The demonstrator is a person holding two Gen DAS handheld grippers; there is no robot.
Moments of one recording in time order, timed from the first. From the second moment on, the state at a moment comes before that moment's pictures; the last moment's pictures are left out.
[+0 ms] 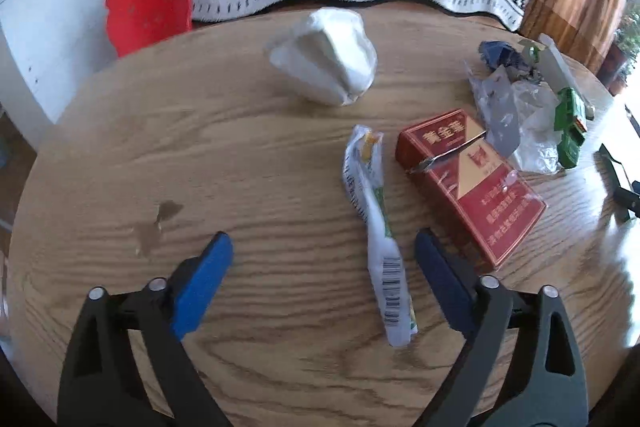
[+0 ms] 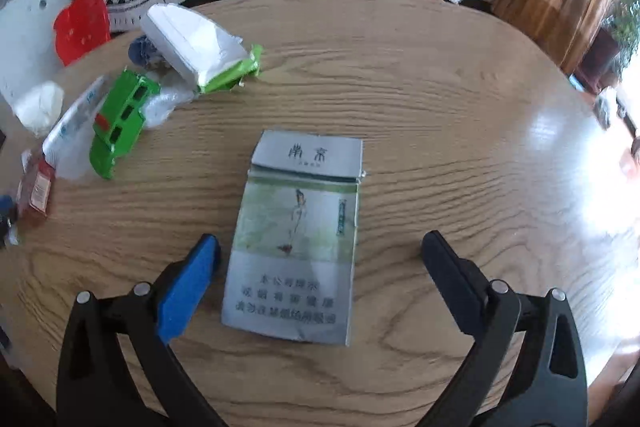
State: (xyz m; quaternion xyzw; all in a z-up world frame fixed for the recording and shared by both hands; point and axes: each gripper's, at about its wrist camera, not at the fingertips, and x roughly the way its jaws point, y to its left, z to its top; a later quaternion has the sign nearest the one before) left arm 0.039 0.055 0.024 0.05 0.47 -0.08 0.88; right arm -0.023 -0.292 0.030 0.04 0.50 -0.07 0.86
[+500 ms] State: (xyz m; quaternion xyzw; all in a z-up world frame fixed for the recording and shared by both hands) left arm 0.032 0.048 0.046 -0.01 0.44 -0.10 0.89; right arm -0.038 -0.308 0.043 0.06 0.47 -0.05 0.88
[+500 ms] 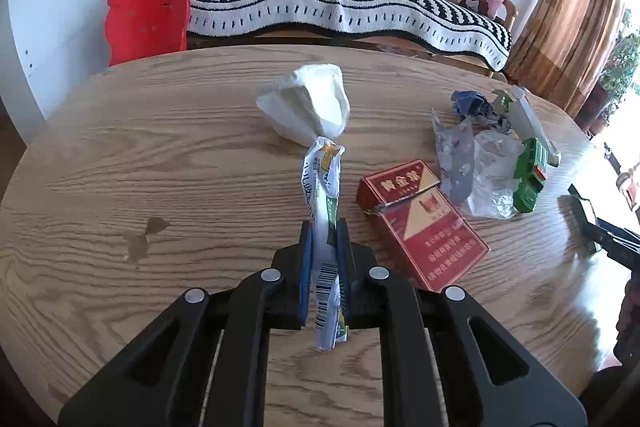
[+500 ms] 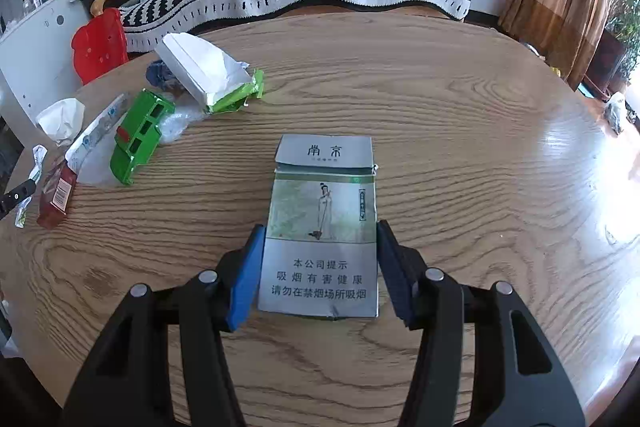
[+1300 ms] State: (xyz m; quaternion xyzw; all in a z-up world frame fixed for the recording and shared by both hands) left arm -0.164 -0.269 0.144 0.17 0.35 -0.42 0.82; right arm -0.299 -0.474 0.135 0.21 0.34 -0.11 0.91
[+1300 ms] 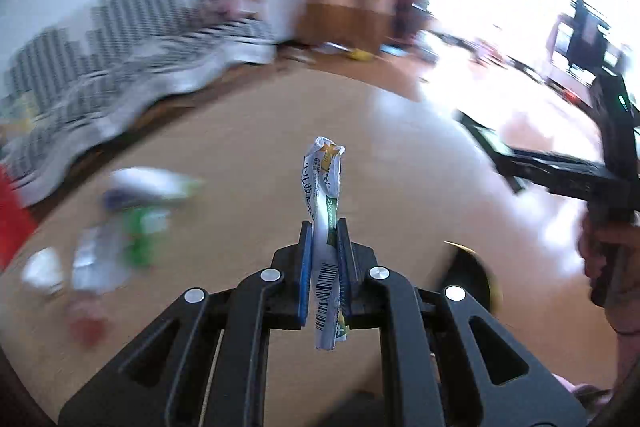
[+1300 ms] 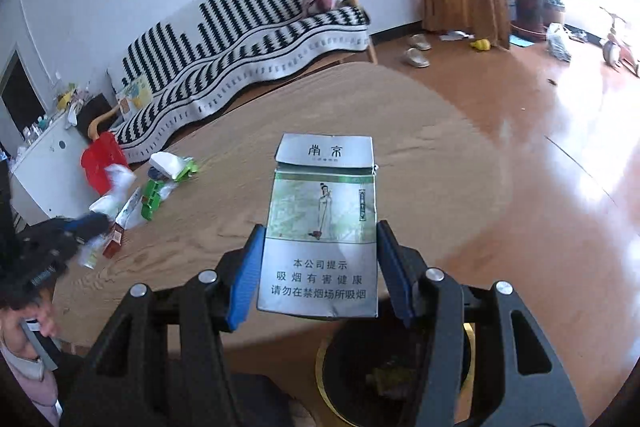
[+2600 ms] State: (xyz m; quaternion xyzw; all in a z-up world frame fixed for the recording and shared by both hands) left arm -0.251 -0.451 -0.034 0.33 0.53 -0.51 0.59; right arm -0.373 -0.516 -0.083 0.32 0.52 -0.11 0.78
